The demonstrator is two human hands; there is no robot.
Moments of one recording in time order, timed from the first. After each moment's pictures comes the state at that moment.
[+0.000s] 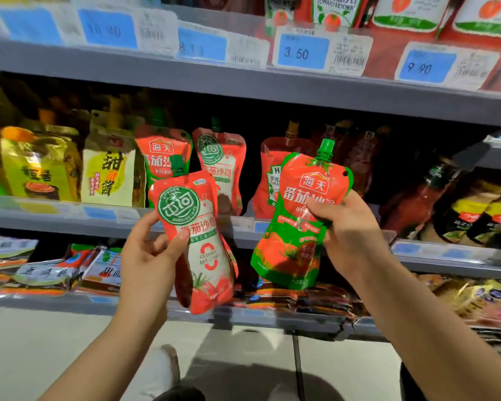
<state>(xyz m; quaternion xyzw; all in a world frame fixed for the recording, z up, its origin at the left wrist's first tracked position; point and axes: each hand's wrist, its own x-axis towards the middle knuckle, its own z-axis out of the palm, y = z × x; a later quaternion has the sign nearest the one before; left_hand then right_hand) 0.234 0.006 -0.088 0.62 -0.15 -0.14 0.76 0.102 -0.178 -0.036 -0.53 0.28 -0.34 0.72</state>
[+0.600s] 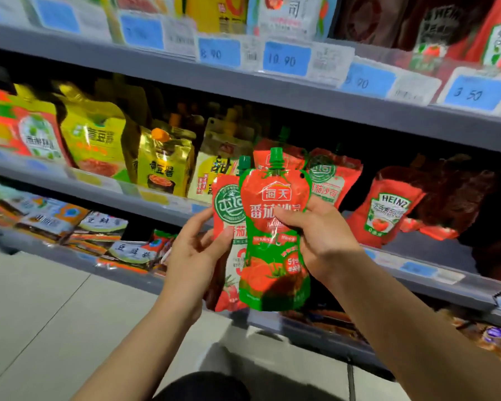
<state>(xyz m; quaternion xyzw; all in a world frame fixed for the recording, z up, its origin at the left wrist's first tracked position) 0.294 0.085 -0.070 0.56 -0.14 -0.20 0.79 0.238 -0.058 -0.027 -0.56 0.26 -0.17 0.77</state>
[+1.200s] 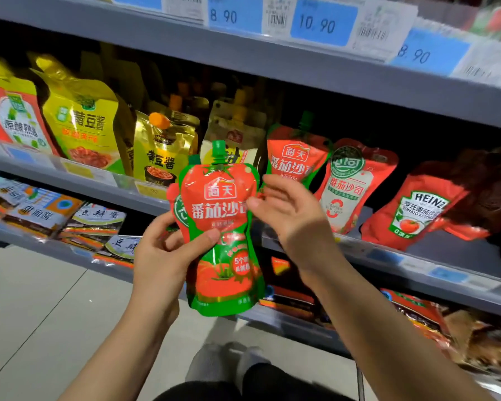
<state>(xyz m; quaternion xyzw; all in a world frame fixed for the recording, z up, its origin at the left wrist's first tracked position) 0.338 0.102 -0.092 0.58 -0.07 -0.14 0.80 0.273 -0.044 -0.048 -0.74 0.20 -0.21 0.61</state>
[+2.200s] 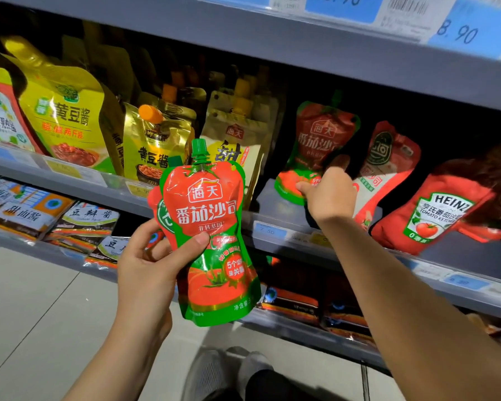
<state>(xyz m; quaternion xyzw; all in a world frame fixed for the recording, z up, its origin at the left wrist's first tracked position) 0.349 0.102 -0.100 0.57 -0.03 -0.14 0.81 0.341 -0.154 -0.090 -0.86 0.44 -0.19 0.17</state>
